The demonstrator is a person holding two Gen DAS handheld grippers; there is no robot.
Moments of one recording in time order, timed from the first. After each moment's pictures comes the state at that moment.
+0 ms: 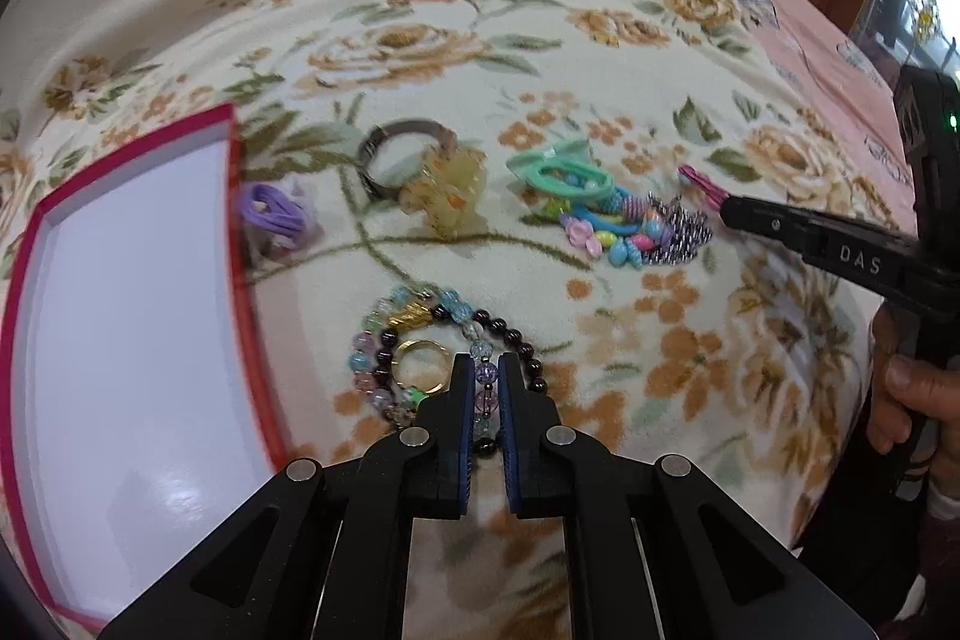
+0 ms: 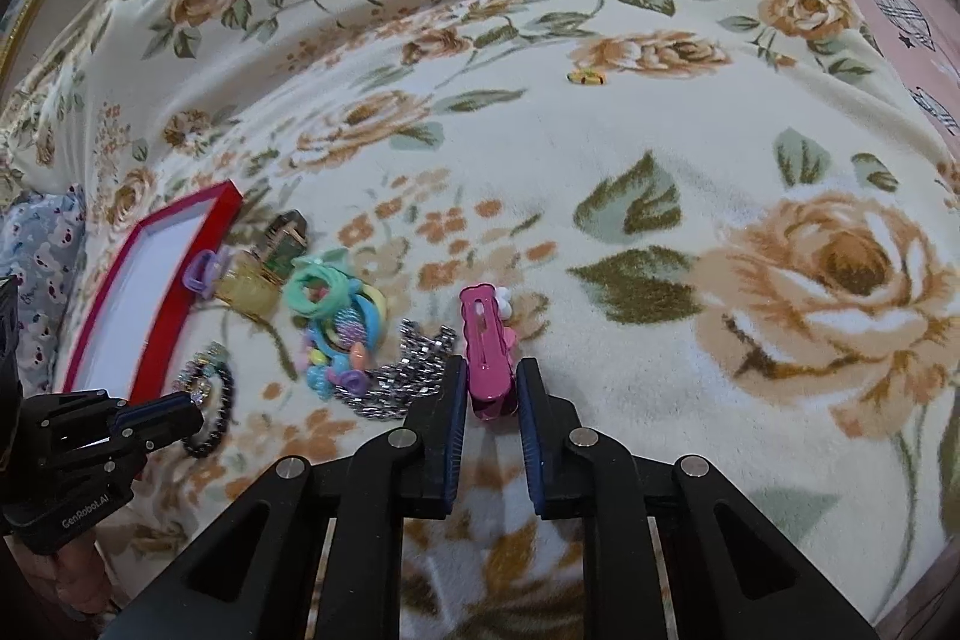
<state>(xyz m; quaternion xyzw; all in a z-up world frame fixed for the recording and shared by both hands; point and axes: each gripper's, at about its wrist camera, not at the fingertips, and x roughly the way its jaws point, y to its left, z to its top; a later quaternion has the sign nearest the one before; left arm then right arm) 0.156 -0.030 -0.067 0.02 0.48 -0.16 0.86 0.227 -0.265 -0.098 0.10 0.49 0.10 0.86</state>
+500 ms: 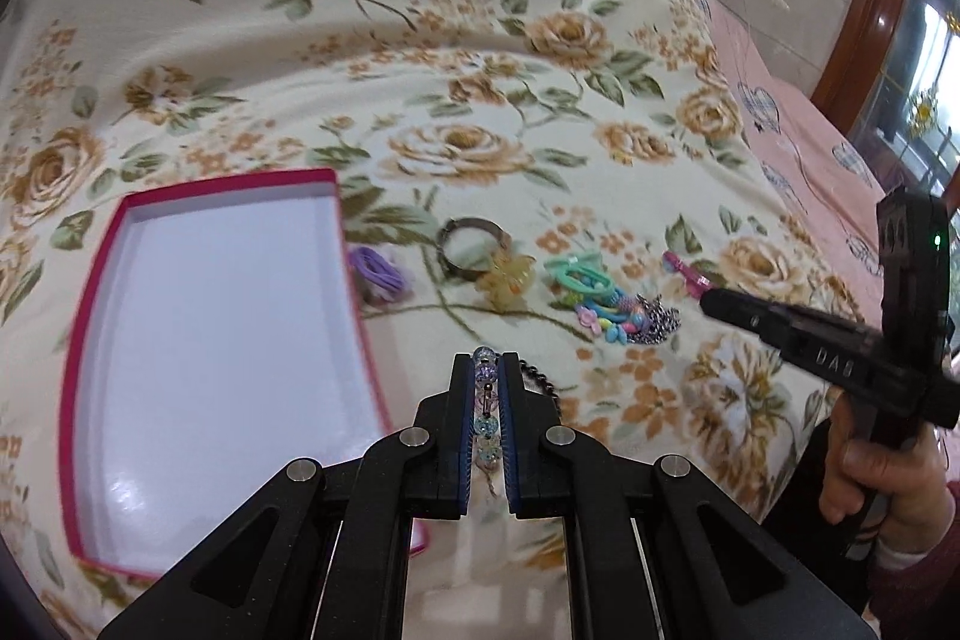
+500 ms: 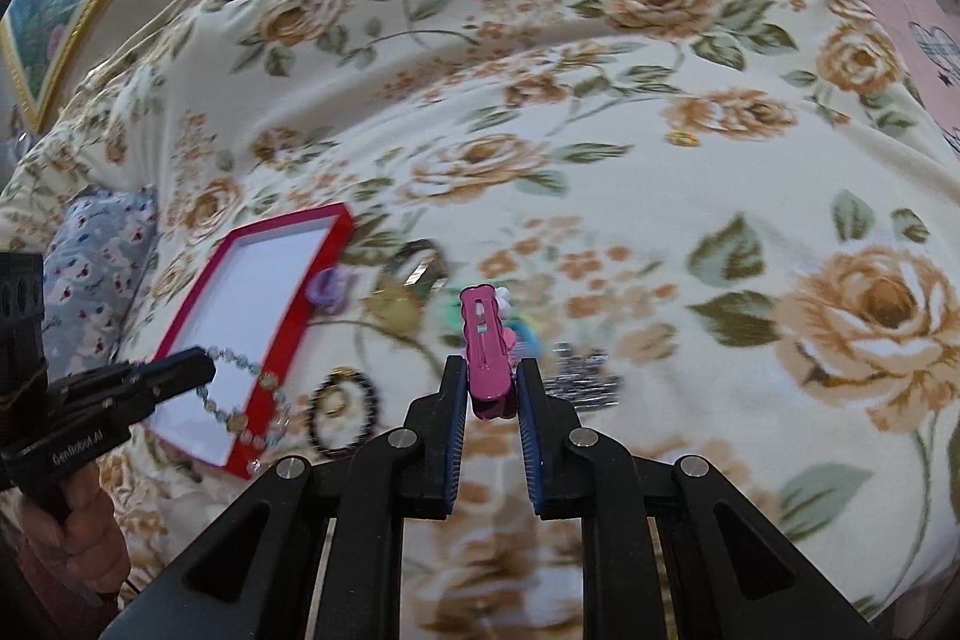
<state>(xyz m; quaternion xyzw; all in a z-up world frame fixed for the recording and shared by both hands) 0.095 0.035 -0.005 -0.05 0.41 -0.14 0.90 0.203 -0.216 -0.050 0.11 0.45 0.18 0.87</state>
